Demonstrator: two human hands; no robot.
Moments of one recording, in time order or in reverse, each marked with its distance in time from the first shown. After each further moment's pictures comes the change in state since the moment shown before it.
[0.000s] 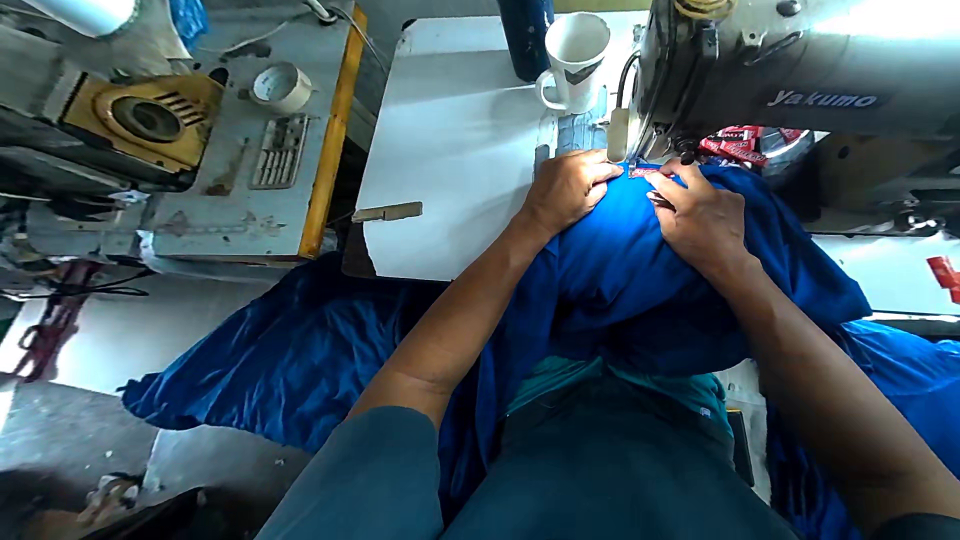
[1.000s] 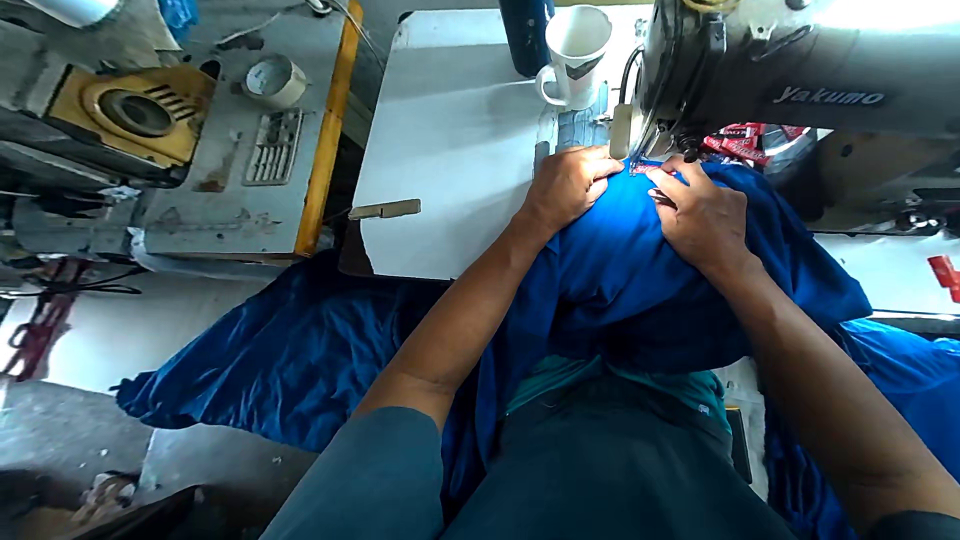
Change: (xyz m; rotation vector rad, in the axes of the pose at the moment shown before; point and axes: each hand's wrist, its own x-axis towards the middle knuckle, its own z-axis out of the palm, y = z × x) left_hand 0.000 -0.001 0.002 -0.005 0.000 -0.025; right_hand 0.000 -0.001 0.000 -0.012 0.002 0.008
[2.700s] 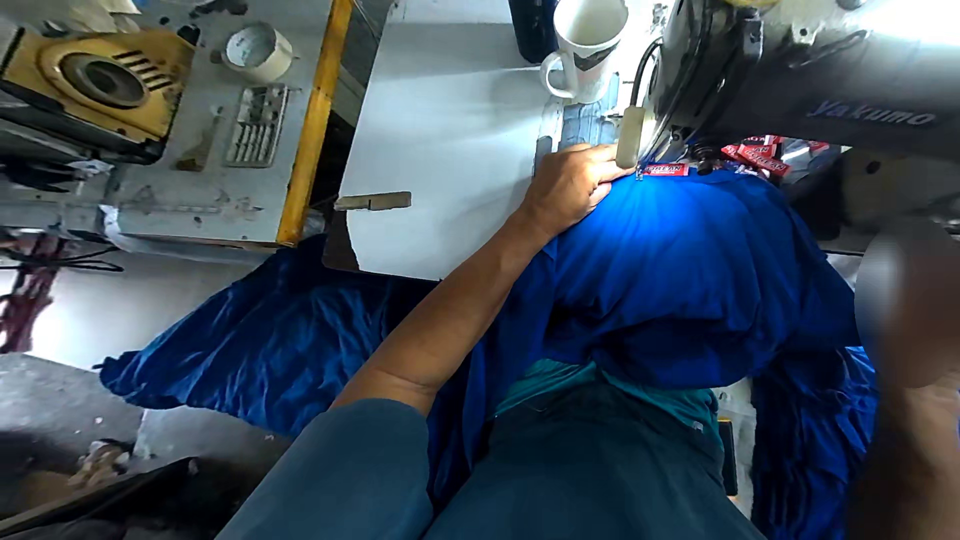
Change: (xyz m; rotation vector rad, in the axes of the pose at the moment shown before) left_hand 0.001 -0.001 0.001 -0.019 -0.022 -0.021; right_hand -0.132 0.132 -0.080 -0.089 0.288 0.427
